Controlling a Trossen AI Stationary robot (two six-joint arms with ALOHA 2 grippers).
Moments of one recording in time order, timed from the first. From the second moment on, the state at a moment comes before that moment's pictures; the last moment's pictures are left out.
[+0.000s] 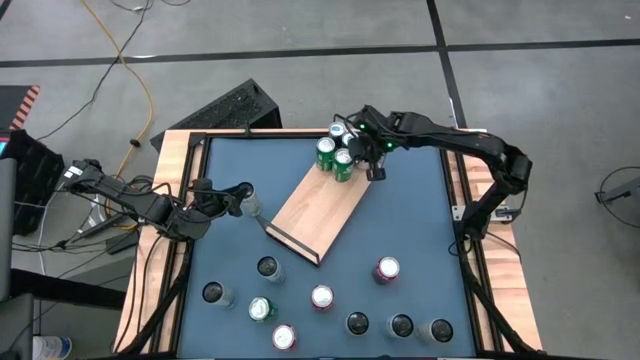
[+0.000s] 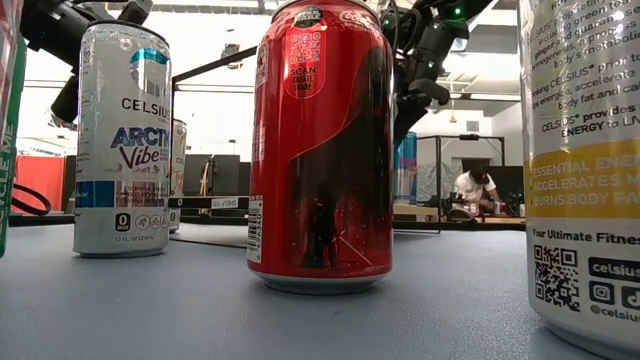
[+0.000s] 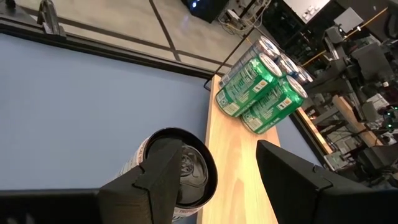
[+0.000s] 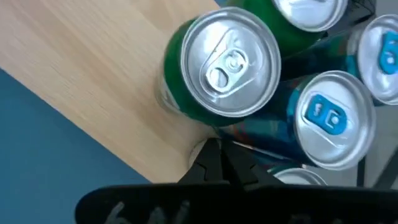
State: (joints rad) left arm -0.39 0.65 0.47 -0.40 -1.11 -1.26; right arm -0.47 1.63 1.43 -0.84 0.00 -0.66
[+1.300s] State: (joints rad) left arm -0.47 1.33 1.35 -0.82 -0.01 -0.91; right arm -0.08 1.28 1.61 -1.13 -0.02 -0.34
